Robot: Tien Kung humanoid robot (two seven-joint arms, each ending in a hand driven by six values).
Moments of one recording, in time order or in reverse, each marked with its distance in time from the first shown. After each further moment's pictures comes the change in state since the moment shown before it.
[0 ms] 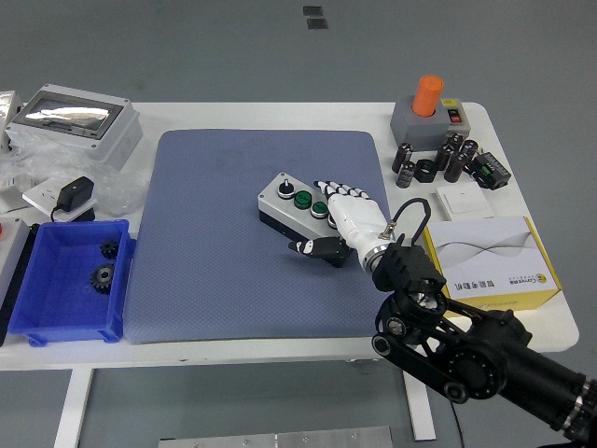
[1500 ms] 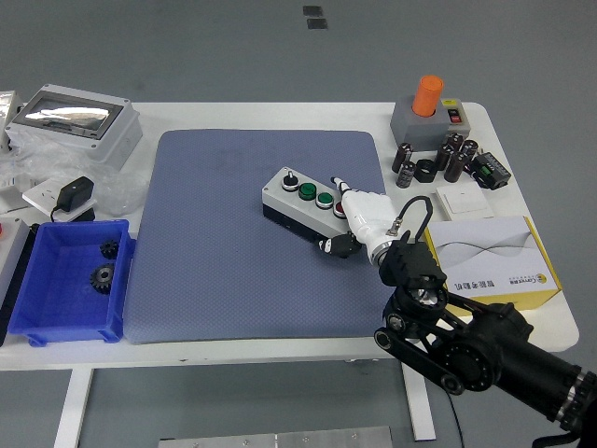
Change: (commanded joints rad) left arm -0.004 -0.001 -0.037 0.027 0.068 0.000 -0.096; right arm 0.023 -0.001 -0.001 -0.078 -0.078 -0.012 -0.013
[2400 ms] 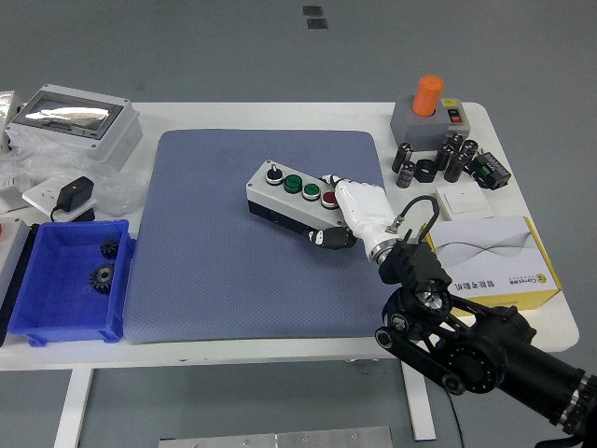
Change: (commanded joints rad) left arm 0.005 -0.001 -0.003 0.000 0.010 0.013 -0.015; right arm -0.014 -0.010 0.014 0.016 0.043 -0.125 0.146
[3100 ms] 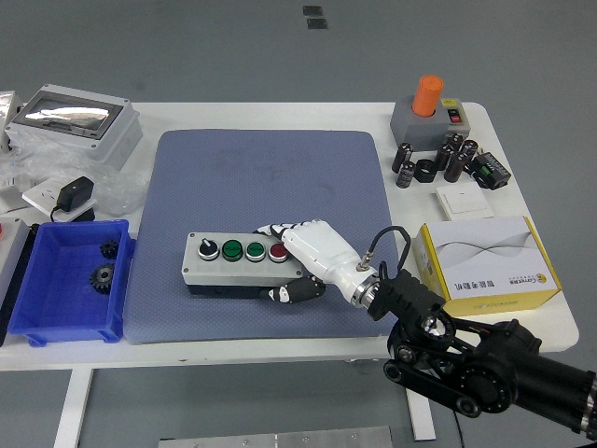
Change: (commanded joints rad) left arm 0.005 -0.005 0.012 -0.012 -0.022 0.009 0.023; right arm 0.029 -0.067 -0.251 0.025 0.110 -0.052 0.362
